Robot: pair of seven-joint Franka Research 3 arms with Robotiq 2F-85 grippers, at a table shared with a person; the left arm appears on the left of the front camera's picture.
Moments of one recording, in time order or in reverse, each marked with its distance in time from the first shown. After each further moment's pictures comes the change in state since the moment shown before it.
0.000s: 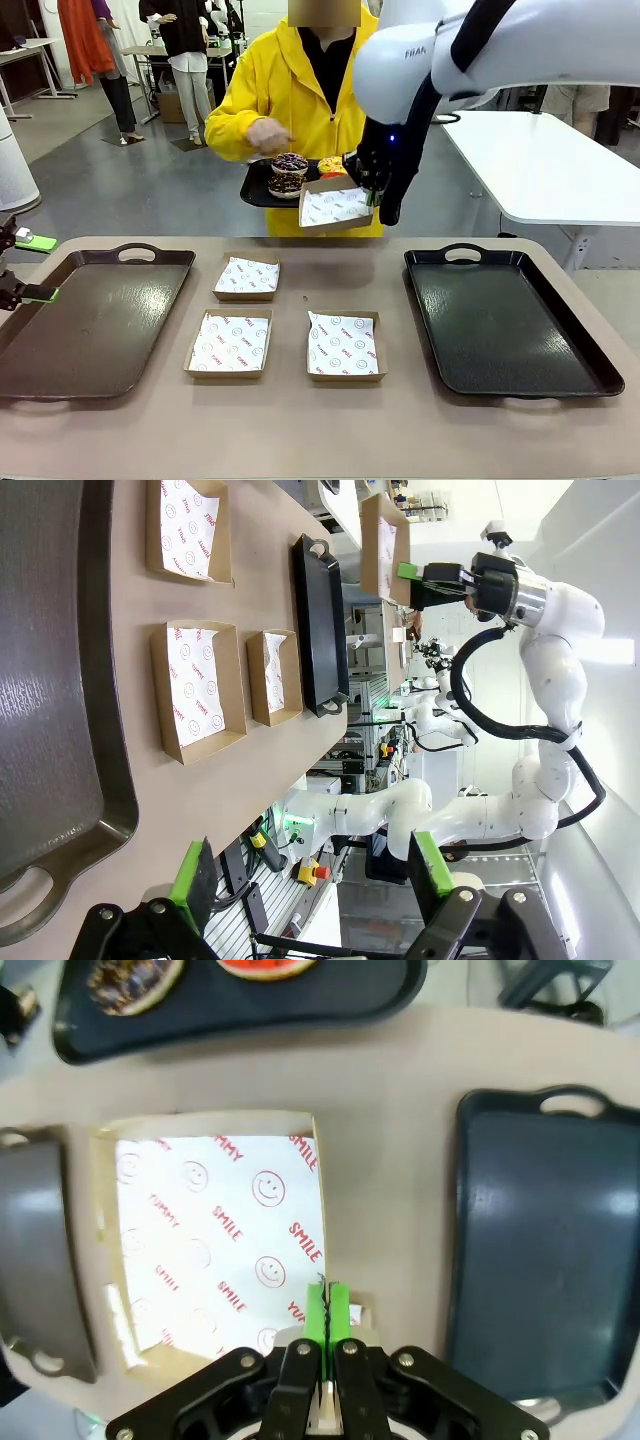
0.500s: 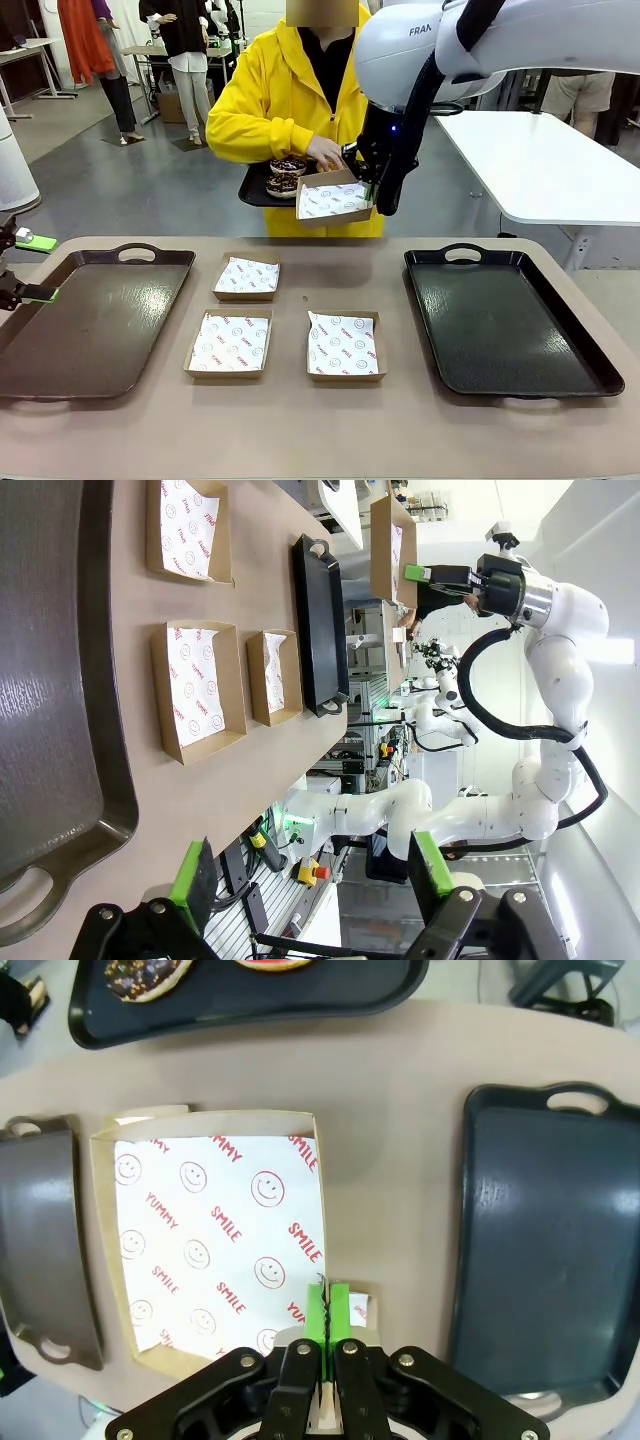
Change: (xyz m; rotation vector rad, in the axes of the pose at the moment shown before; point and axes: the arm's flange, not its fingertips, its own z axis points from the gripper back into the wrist) left arm 0.000 0.000 0.000 0.000 0.000 0.000; right arm 0.000 0.000 0.007 0.018 0.020 0.009
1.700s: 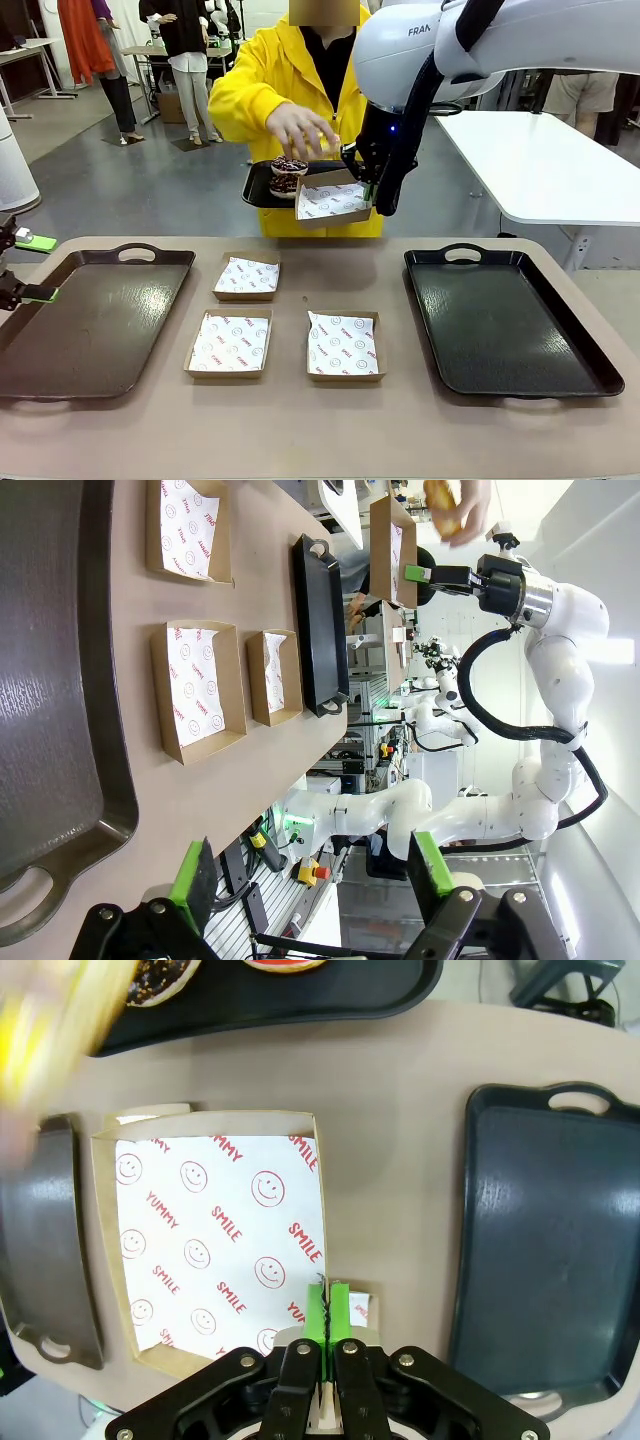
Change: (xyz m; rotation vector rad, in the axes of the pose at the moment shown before) left arm 0.000 0.000 0.000 0.000 0.000 0.000; right arm 0.000 0.001 0.000 0.000 0.000 0.001
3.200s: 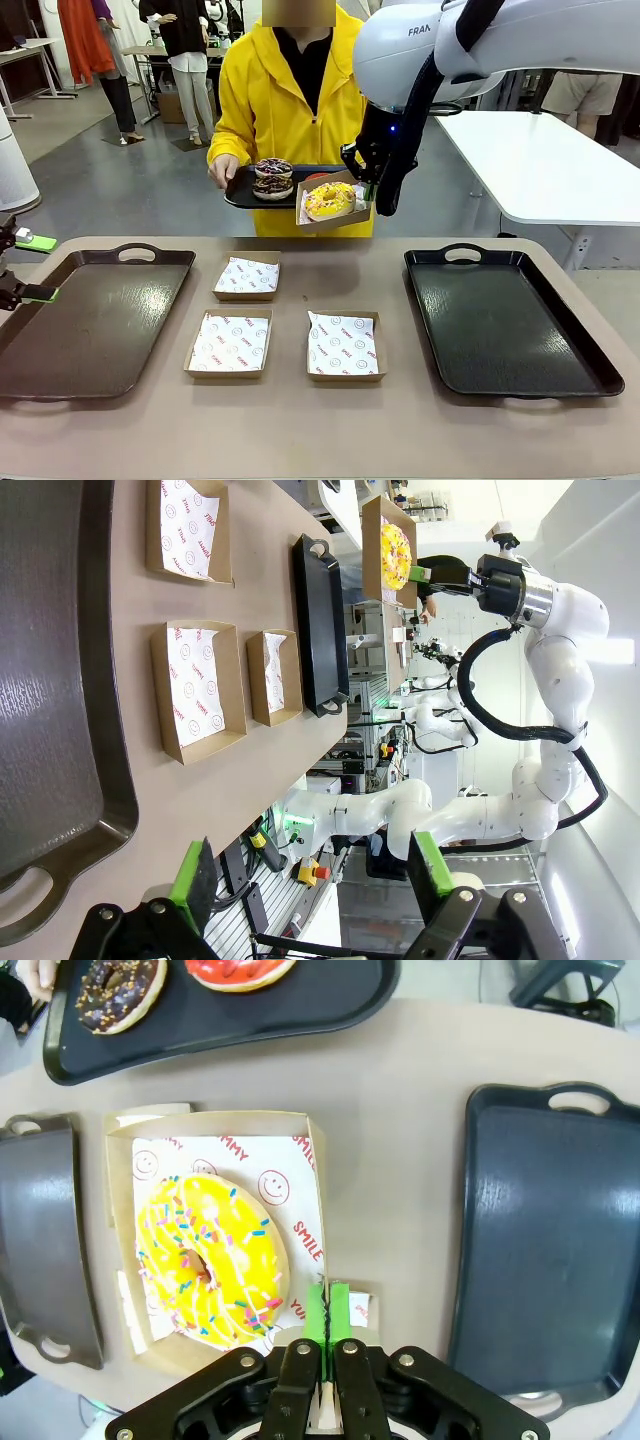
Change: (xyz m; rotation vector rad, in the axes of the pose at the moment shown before) left arm 0.000 0.000 0.000 0.000 0.000 0.000; right arm 0.000 0.000 0.000 0.000 0.000 0.000
